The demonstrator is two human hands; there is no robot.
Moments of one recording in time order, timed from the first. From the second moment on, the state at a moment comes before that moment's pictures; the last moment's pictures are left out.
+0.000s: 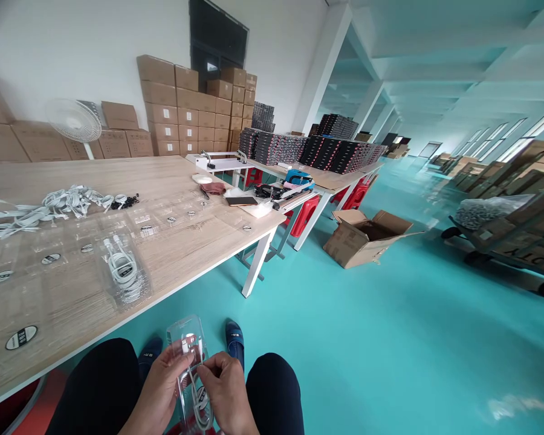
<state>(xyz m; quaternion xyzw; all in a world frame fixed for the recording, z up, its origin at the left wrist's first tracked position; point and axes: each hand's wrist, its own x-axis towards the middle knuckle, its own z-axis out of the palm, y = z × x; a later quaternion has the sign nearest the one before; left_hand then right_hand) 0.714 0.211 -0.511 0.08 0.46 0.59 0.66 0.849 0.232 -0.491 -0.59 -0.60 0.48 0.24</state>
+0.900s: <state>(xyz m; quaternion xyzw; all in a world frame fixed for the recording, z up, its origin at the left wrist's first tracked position) 0.727 0.218 -0.520 -0.08 0.45 0.64 0.62 0.883 0.207 -0.522 -0.61 -0.63 0.41 0.25</state>
